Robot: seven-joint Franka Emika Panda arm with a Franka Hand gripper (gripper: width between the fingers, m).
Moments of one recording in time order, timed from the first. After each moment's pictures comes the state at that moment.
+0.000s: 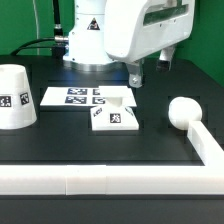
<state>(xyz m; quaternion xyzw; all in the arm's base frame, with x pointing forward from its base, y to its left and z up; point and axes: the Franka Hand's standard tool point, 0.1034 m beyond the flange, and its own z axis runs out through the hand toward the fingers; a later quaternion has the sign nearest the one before) 0.565 0.055 0.116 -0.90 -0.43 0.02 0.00</state>
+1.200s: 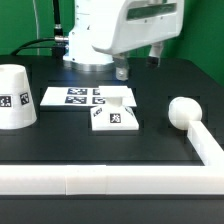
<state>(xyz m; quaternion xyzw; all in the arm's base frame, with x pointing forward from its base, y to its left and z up) 0.516 0.033 0.110 -0.91 -0.40 0.01 0.00</state>
